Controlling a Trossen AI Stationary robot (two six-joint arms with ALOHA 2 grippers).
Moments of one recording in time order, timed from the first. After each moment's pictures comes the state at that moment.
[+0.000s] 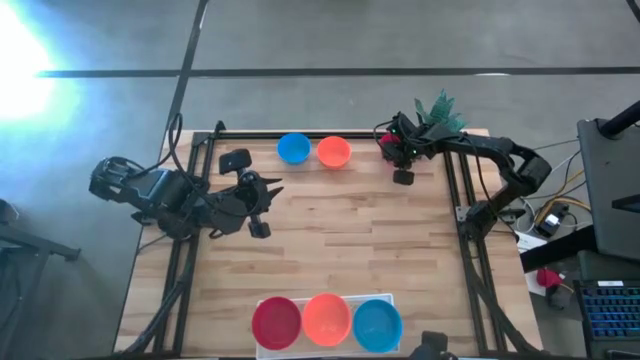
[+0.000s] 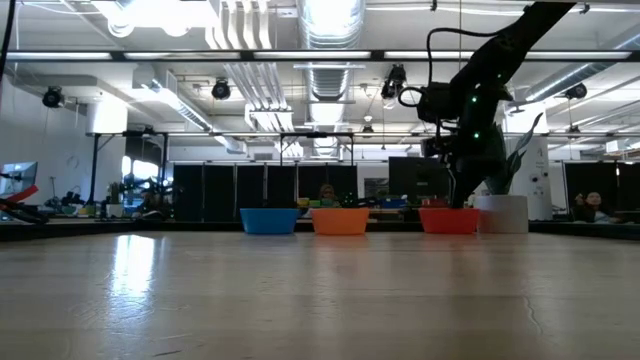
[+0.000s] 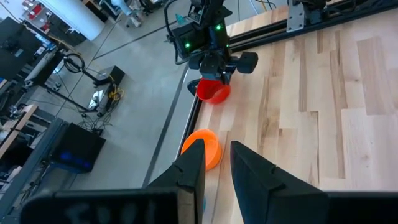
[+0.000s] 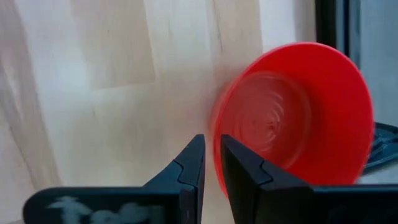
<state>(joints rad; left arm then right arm) -0.37 1.34 1.69 -1.05 -0.86 0.00 -0.76 1.57 0.94 -0.59 0.07 -0.63</state>
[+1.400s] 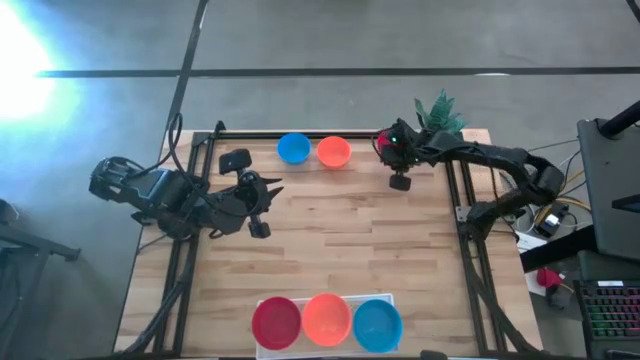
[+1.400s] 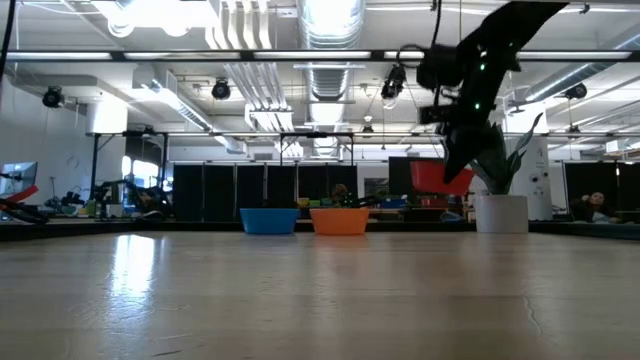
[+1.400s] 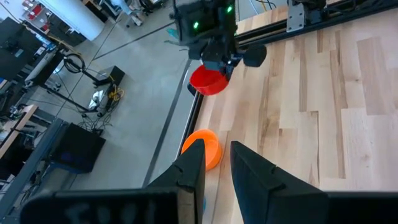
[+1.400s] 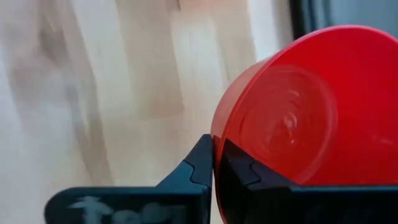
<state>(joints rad) -0.37 1.34 1.69 -1.05 -0.86 0.00 -0.60 1.42 0.94 -0.63 0.12 -0.48</state>
